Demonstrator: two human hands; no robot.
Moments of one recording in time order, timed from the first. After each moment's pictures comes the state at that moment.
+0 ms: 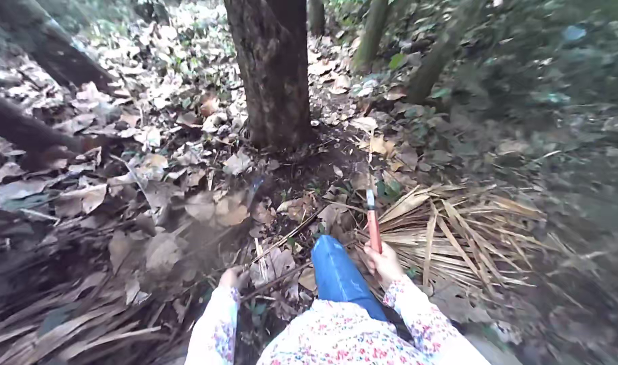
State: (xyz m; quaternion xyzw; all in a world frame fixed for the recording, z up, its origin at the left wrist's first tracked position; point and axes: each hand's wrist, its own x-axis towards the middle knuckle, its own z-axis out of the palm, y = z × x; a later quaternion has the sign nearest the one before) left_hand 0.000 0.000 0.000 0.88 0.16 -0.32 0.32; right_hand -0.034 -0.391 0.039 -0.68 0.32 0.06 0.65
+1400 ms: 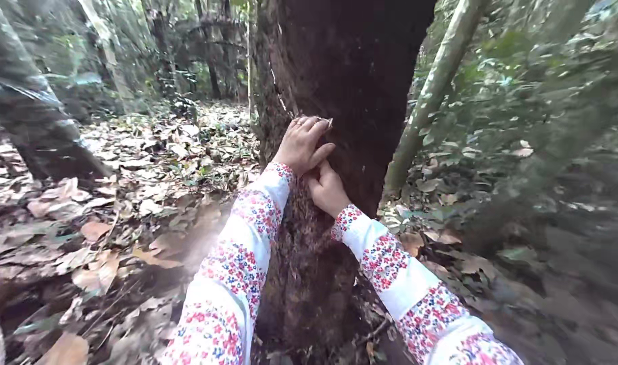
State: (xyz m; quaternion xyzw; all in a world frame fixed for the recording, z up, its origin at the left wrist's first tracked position) left_hand 1.191 -0.063 0.357 0.74 -0.46 0.44 0.23; right_hand 1.111 -0.175 0.307 -0.85 -0.17 -0.25 0.44
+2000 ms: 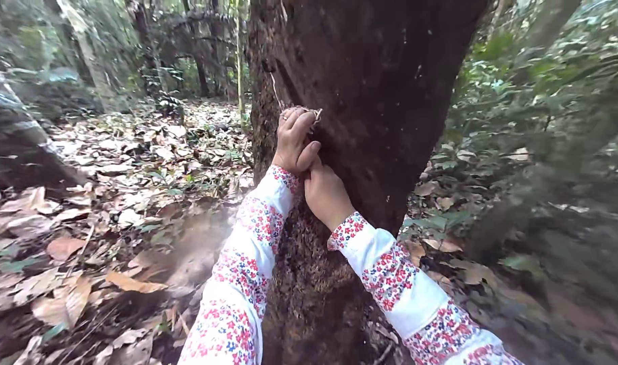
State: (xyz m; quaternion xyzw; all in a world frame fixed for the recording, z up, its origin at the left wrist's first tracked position) left_hand 1.344 -0.066 0.357 0.50 -0.47 0.63 0.36; right_hand 1.208 -0.146 0.343 -0.95 -0.04 -0.22 0.19
